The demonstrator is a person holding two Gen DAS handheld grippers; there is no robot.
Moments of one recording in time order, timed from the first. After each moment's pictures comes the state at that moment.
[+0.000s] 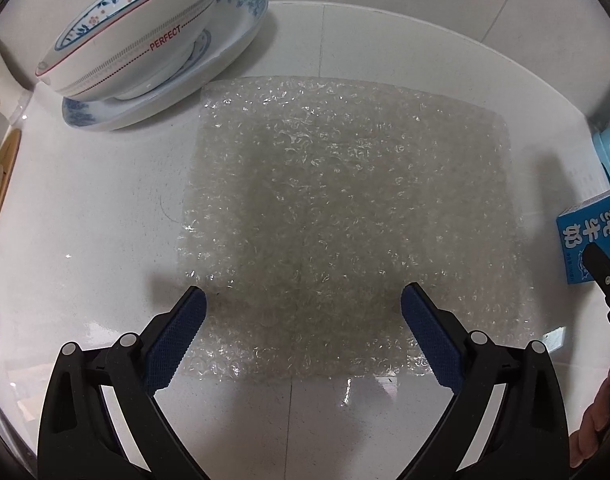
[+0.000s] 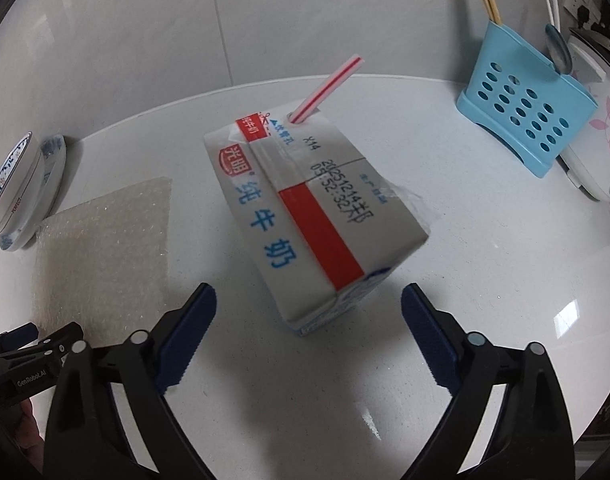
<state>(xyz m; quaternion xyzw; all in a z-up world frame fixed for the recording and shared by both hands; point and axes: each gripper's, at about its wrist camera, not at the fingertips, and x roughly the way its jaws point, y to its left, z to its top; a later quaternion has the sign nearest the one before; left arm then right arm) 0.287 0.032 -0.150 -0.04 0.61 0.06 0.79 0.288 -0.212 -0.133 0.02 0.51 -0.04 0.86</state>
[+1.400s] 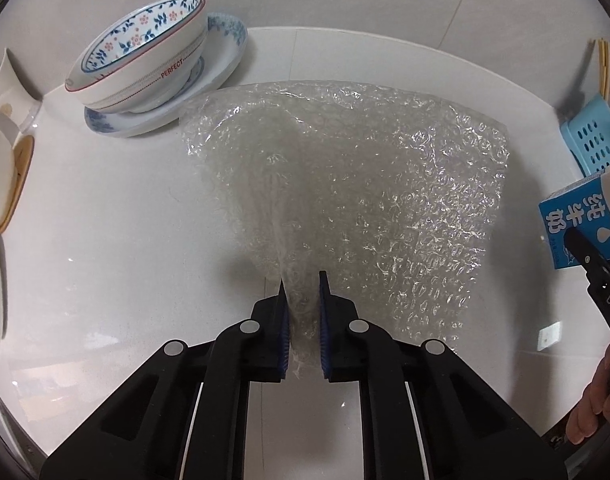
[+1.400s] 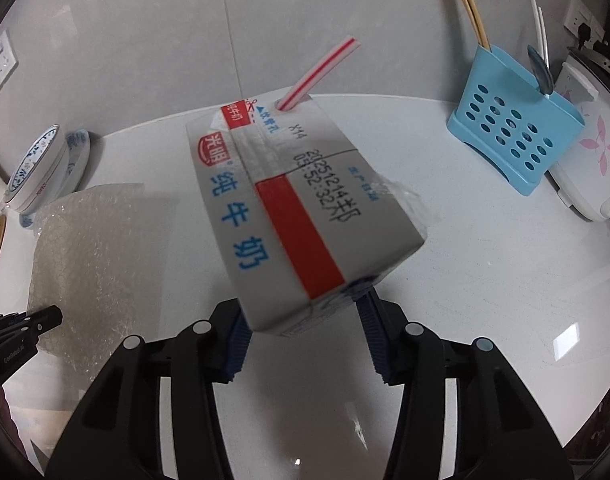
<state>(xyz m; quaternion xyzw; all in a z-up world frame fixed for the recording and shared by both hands) 0.235 0.001 -0.099 -0.04 0.60 0.04 0.80 0.258 -0.230 -0.108 0.00 0.48 -0.01 0.87</state>
